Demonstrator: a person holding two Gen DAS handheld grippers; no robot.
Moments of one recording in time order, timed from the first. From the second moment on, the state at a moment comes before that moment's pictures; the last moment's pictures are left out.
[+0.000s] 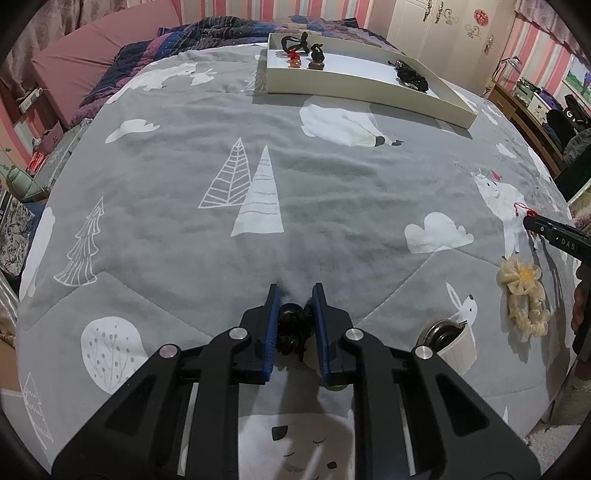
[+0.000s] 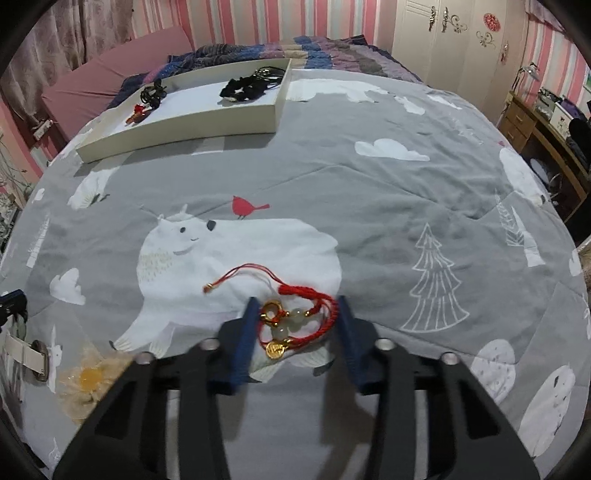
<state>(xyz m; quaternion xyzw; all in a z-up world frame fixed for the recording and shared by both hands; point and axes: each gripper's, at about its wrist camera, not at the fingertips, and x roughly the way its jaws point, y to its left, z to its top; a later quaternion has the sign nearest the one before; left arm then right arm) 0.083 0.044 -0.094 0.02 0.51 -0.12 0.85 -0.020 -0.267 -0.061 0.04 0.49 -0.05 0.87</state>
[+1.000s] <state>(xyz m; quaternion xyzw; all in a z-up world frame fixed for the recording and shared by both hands) 0.158 0.029 -0.047 0.01 0.47 -0.14 0.87 0.038 -0.269 0.002 0.04 0.41 -0.03 0.91</state>
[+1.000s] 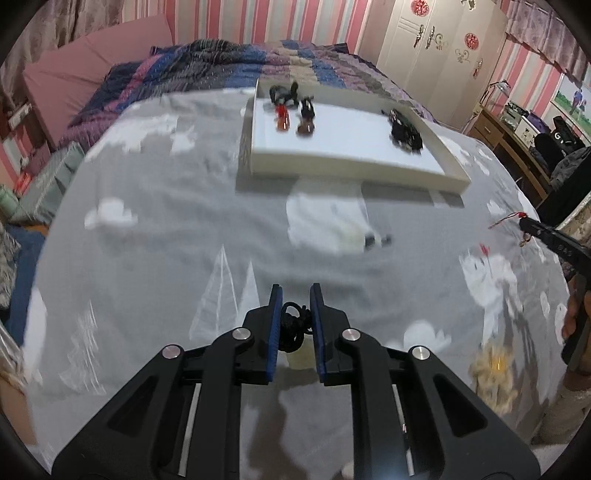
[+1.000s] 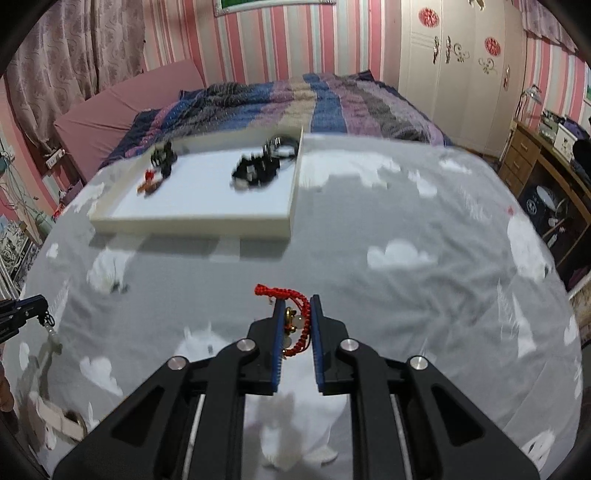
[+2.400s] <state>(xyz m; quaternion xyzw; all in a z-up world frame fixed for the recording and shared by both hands) 0.389 -0.021 -0.072 -0.01 0.47 -0.10 0.87 0.231 -0.241 -0.044 0.02 0.45 -0.04 0.89</state>
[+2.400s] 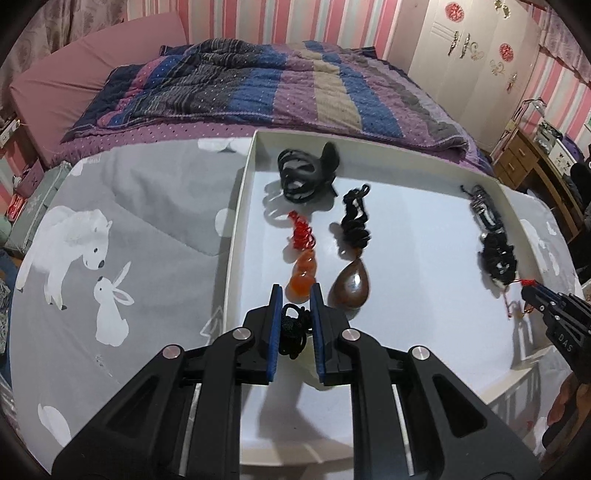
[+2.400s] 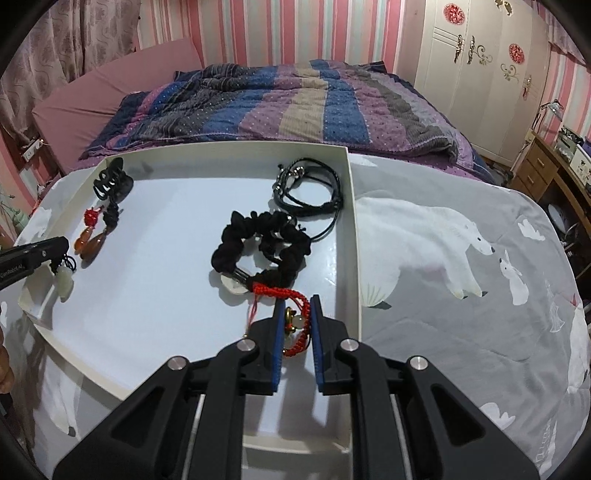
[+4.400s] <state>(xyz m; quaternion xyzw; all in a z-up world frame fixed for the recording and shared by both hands) 0.151 0.028 -0.005 0.00 0.40 -0.04 0.91 0.011 -0.253 0.024 -0.03 0.37 -0.11 0.92</state>
